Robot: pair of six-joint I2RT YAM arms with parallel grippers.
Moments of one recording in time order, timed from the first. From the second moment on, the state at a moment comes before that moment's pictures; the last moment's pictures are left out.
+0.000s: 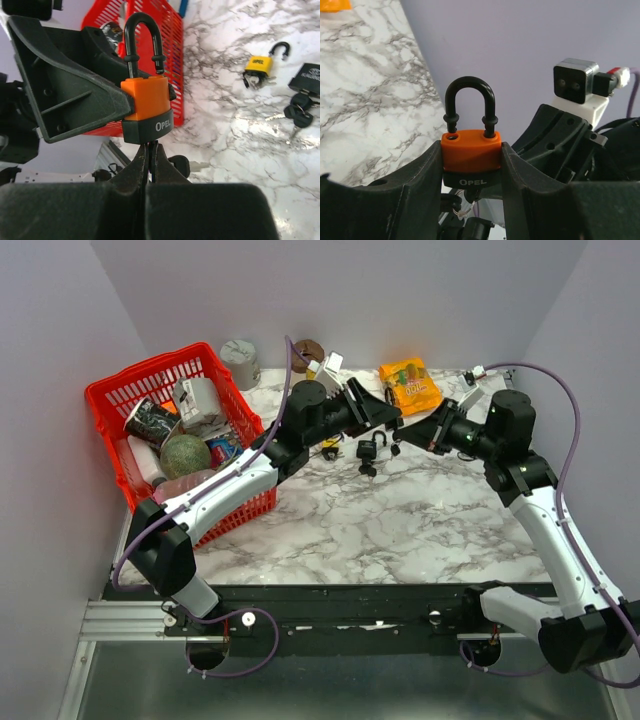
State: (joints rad) left arm -0.75 1.57 1.37 0.13 0.24 -1.07; right arm 0.23 1.10 1.12 -0.31 -0.58 0.66
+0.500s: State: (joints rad) left arm -0.73 1.55 1.37 0.24 0.33 -1.04; right arm 0.16 1.09 1.12 -0.19 -0.78 0.69
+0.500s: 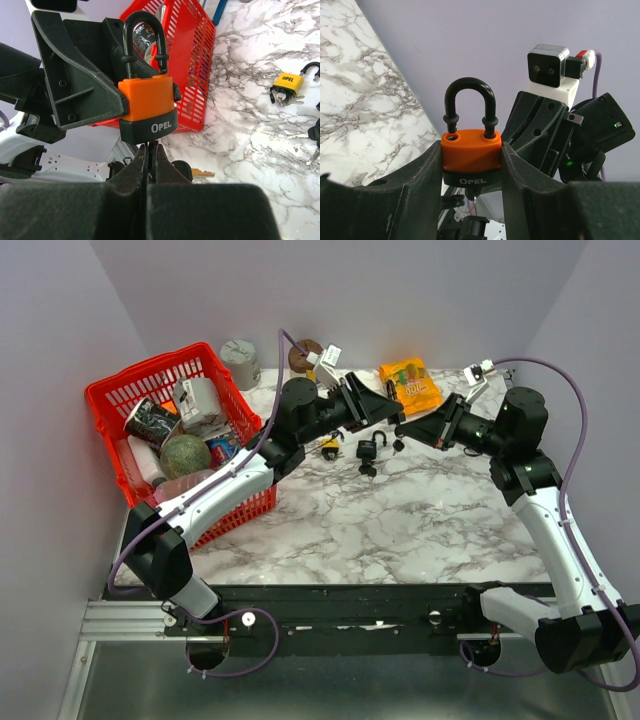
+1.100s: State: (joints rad) left arm -0.65 1.54 1.34 0.16 0.71 -0.96; right arm 0.14 1.04 1.22 -0.19 -0.84 0.54
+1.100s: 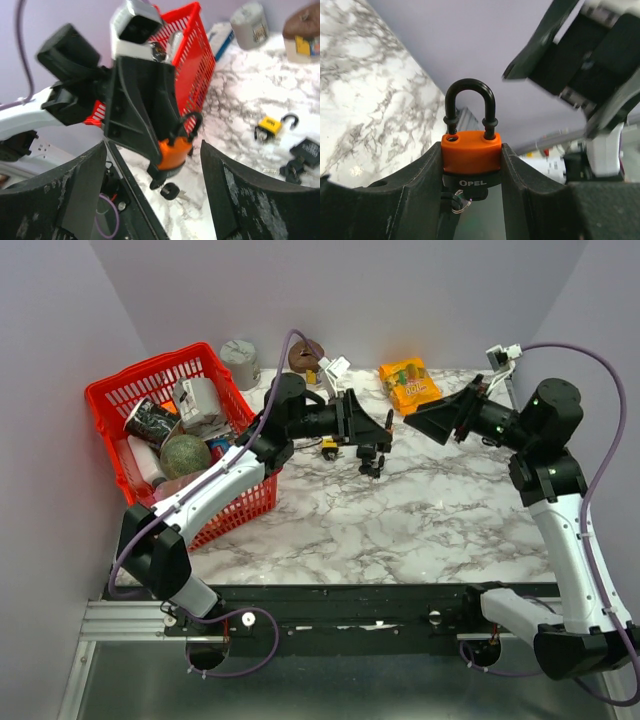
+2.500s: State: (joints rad) left arm -0.61 1.45 1.28 0.43 1.19 -1.05; right arm 0.30 1.19 1.33 -0.07 -1.25 0.66
